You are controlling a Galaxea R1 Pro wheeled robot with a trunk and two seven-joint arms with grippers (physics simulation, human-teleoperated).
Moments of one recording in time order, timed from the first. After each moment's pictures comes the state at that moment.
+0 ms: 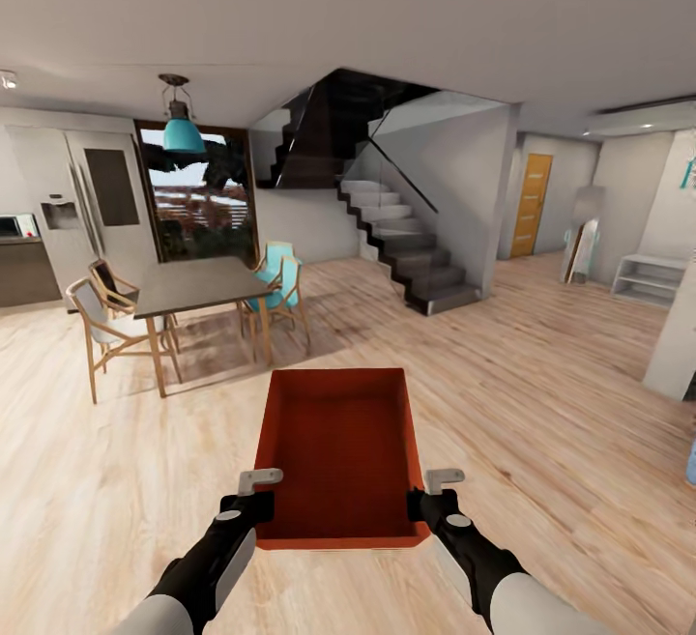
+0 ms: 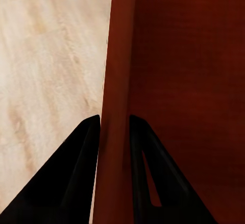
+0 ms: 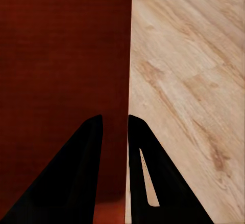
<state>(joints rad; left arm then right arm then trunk) -0.53 -0.08 -0.11 -0.55 0.14 0.18 0.23 -0.63 0.09 0.16 -0.30 -0.08 -0.04 -0.10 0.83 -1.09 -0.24</state>
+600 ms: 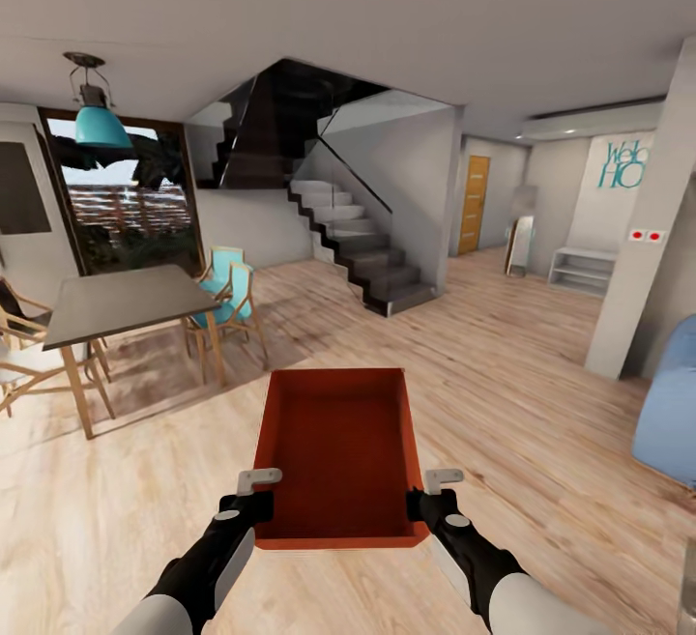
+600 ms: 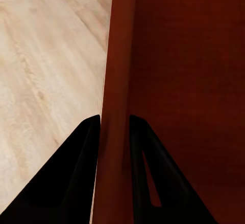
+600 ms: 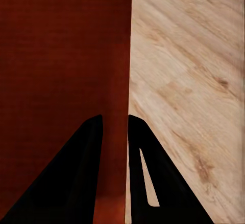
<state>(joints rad) -0.53 -0.08 -0.10 -0.55 0.13 0.18 0.23 -0.63 0.10 0.16 -0.30 -0.08 -0.04 -0.10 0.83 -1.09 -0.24</state>
